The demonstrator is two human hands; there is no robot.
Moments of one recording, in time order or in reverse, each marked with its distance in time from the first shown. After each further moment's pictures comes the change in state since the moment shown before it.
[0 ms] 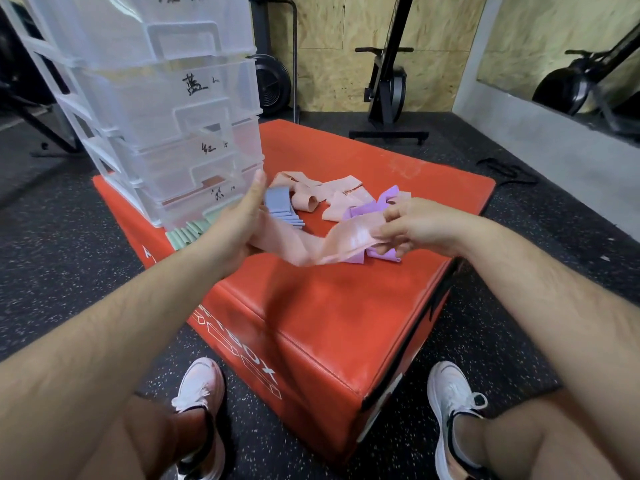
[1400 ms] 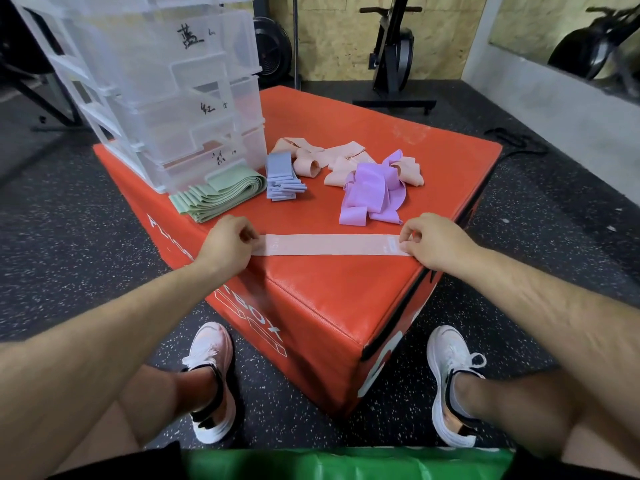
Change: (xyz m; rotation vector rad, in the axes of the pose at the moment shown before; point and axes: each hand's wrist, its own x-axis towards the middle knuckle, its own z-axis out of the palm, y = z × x) left_hand -0.007 -0.096 -0.045 0.979 0.198 0.249; right_hand -0.008 0.110 0.027 -0.672 0.365 -0.051
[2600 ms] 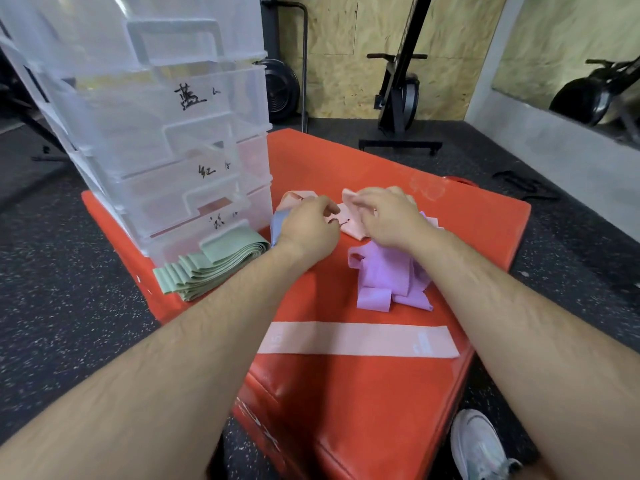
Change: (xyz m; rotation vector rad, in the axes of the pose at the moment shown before) left_hand 0.148 0.118 0.029 -0.175 0.042 0.132; right_hand 0.178 -0.093 -0.032 -0.065 0.132 -0.218
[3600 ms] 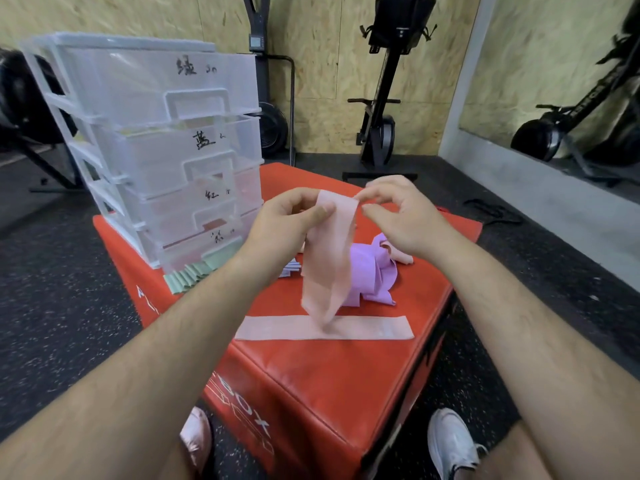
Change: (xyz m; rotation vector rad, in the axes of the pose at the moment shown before) left_hand -0.096 0.078 -0.087 -0.775 -0.053 0.080; right_hand -0.118 -0.047 -0.114 0.525 0.234 -0.029
